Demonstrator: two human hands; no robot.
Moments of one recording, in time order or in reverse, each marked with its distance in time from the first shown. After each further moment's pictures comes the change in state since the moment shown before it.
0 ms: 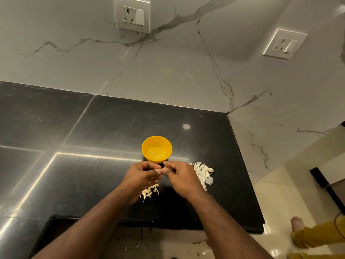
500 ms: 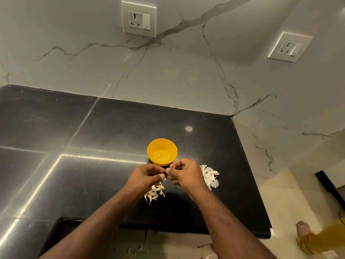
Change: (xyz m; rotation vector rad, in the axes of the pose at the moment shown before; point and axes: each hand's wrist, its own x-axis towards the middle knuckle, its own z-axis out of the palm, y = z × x) left_hand -0.006 0.007 -0.008 0.324 0.018 0.143; right_hand 0.011 -0.005 0.005 0.356 0.077 0.164
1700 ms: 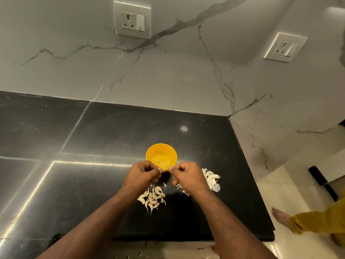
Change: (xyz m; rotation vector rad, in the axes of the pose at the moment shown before) left_hand 0.036 0.001 -0.014 0.086 0.082 0.070; right_hand 0.016 -0.005 -0.002 -0.250 0.039 -0.010
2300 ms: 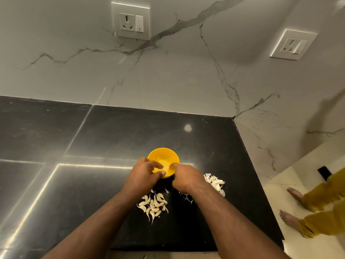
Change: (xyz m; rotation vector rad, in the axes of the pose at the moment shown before) left_hand 0.025 0.011 0.000 0.574 0.054 0.149; right_hand 0.039 -0.012 0.006 -0.769 -0.248 -0.056
